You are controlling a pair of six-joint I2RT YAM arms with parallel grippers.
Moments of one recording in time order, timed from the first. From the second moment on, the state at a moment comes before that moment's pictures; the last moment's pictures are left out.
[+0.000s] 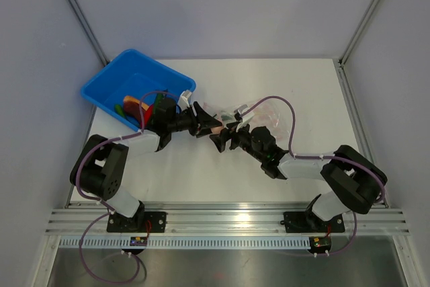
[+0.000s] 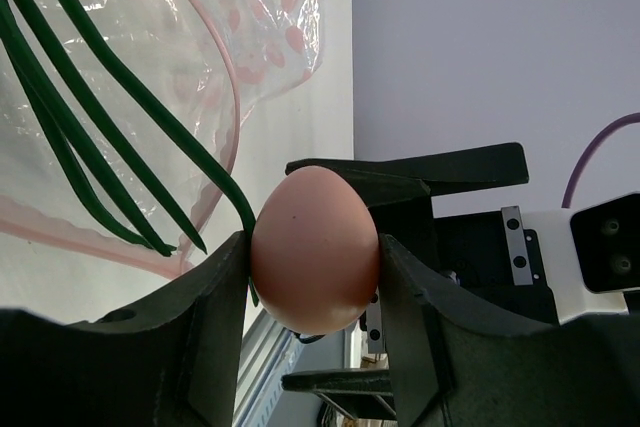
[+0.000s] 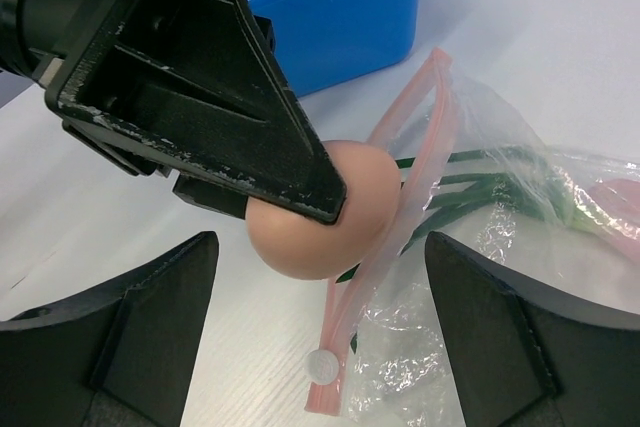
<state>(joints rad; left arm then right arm) -0.40 1.58 0.73 0.47 0.74 -1.14 0.82 1.50 0.55 0.84 0.03 0.24</state>
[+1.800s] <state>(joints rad) -0.29 1.30 0.63 0.42 0.74 -1.09 0.83 1.53 0.58 0.87 0.07 0.26</state>
